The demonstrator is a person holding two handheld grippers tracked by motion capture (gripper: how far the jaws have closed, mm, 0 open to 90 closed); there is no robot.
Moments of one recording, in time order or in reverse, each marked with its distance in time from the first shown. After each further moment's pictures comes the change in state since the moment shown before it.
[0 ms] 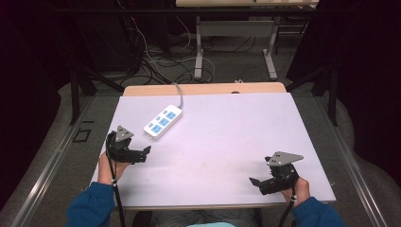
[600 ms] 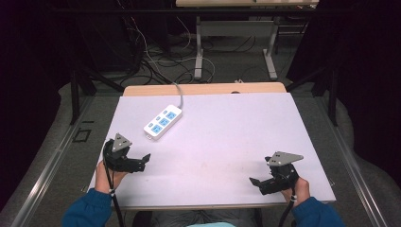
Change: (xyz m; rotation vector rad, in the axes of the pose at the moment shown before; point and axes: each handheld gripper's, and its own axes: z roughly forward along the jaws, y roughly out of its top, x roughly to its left) left arm -0.016 -0.014 -0.019 -0.024 -0.032 0.009; right arm 0.000 0.000 0.001 0.000 -0.006 -0.003
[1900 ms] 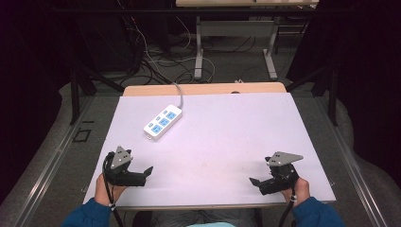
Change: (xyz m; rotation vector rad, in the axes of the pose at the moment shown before) left arm -0.024 -0.023 -0.014 -0.047 -0.061 0.051; right arm 0.000 0.000 0.000 0.005 -0.005 0.001
